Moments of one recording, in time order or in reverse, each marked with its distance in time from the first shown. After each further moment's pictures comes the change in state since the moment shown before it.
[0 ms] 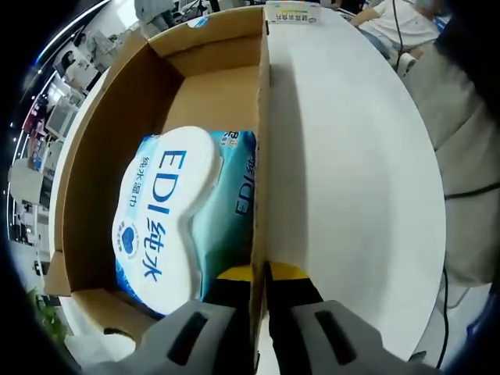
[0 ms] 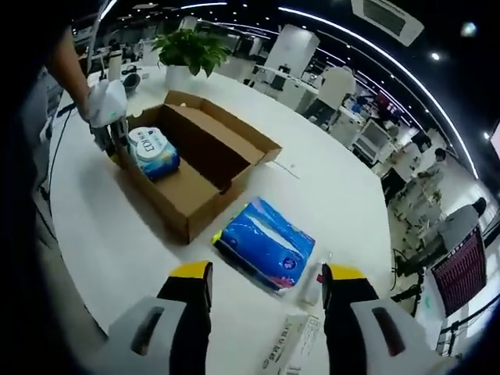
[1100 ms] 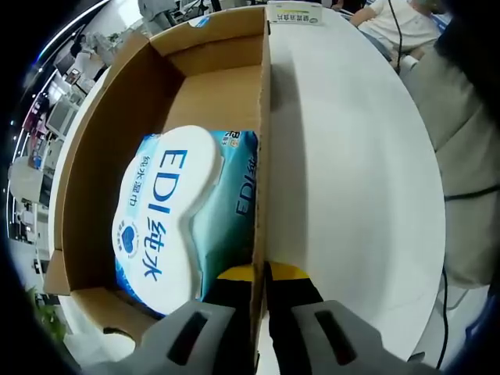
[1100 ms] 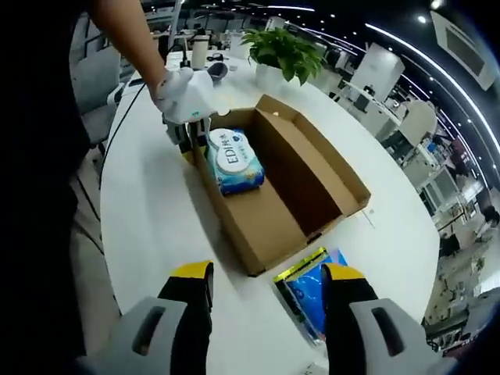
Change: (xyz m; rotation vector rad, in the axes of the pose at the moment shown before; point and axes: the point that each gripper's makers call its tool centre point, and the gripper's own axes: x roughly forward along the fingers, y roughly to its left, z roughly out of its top) left arm 0.000 0.000 0.000 -0.007 0.001 -0.001; right arm 0.018 0.085 0.054 -0.267 -0.048 0.374
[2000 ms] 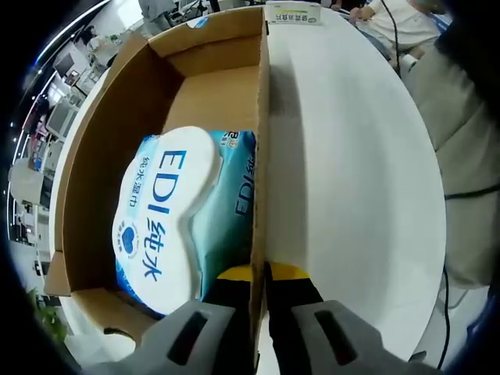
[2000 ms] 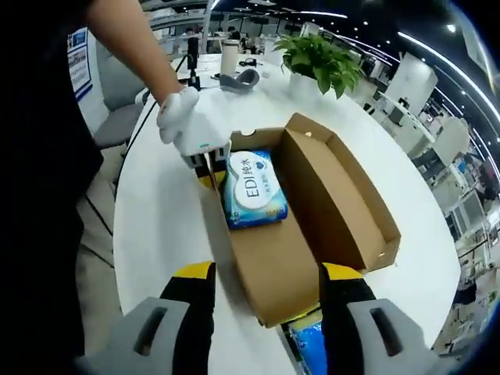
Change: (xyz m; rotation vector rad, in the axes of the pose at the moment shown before) left arm 0.000 0.000 0.001 0.008 -0.002 0.002; right arm 0.035 0.003 0.054 -0.086 -0.035 0.179
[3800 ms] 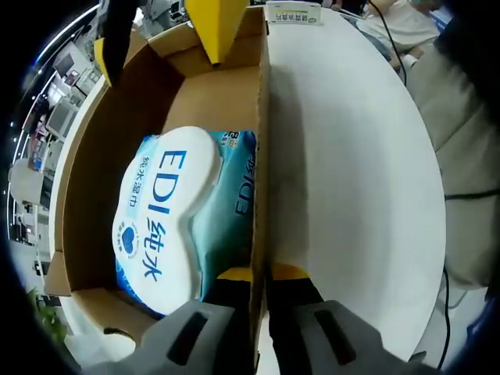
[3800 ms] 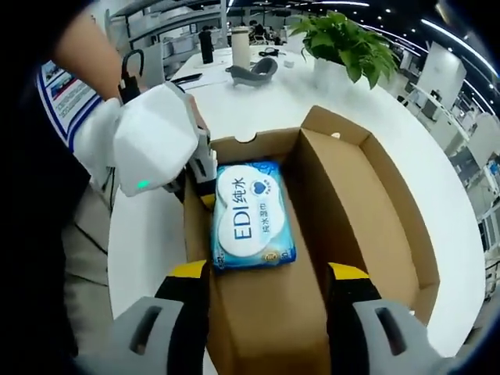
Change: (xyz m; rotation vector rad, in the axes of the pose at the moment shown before) left arm 0.000 0.000 0.000 0.000 0.000 0.000; right arm 0.085 -0.011 0.042 -0.019 0.035 0.204
